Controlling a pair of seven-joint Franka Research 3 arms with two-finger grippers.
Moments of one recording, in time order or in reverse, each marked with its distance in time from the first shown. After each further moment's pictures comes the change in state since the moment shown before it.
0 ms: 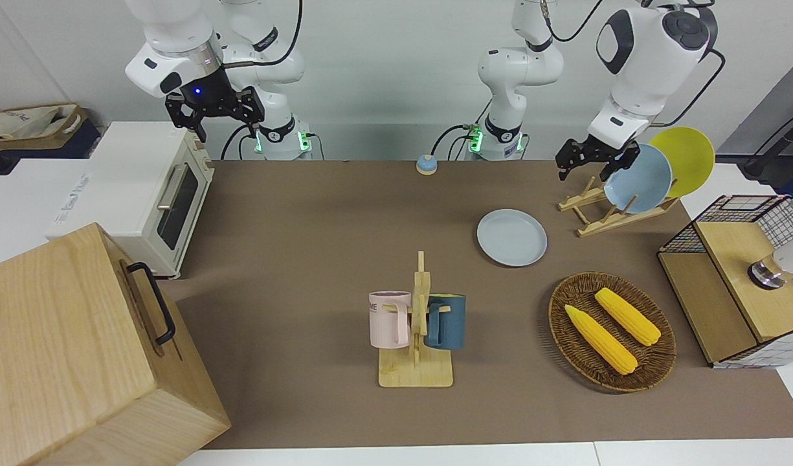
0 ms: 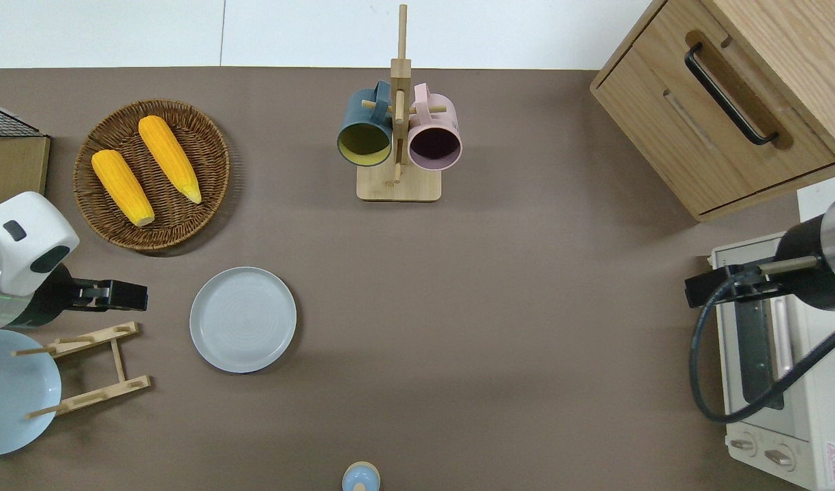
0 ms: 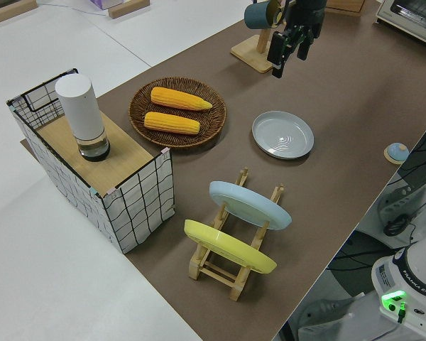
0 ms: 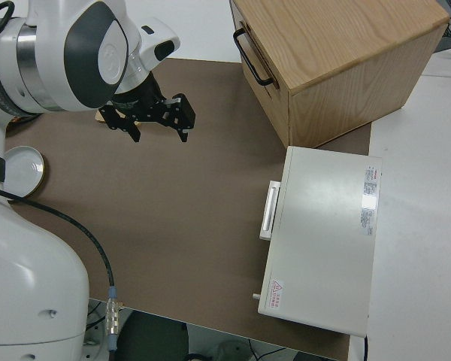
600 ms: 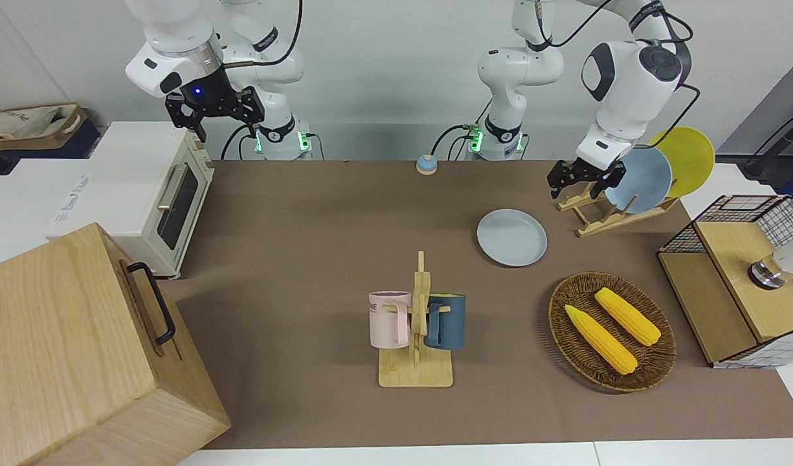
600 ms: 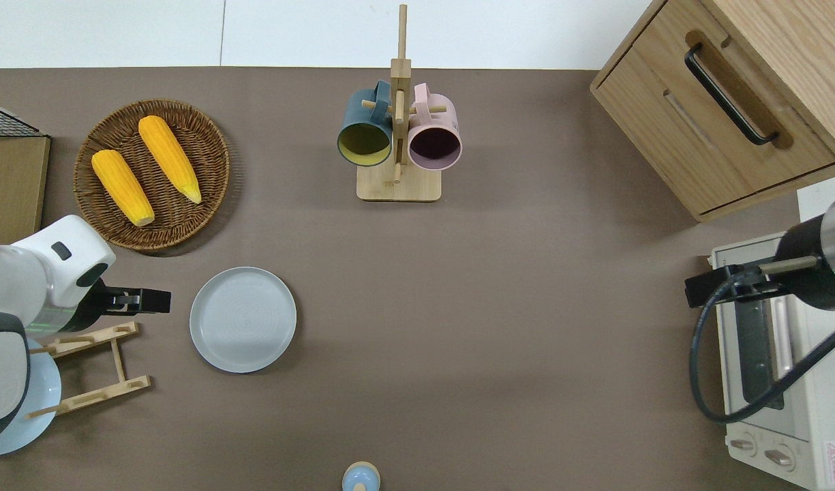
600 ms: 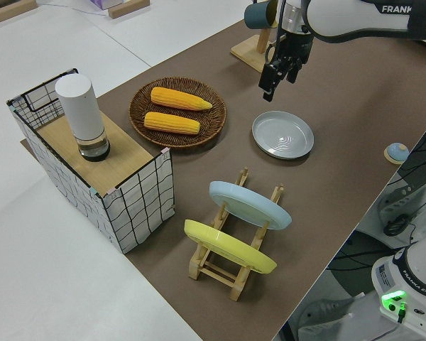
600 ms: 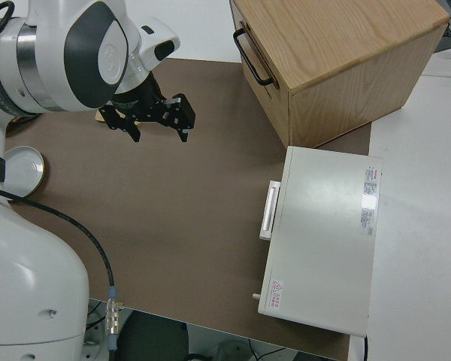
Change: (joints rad) left arm 0.001 -0.016 0.005 -0.186 0.000 0.206 0.000; right arm 0.000 0.000 0.000 0.000 0.000 0.000 0.000
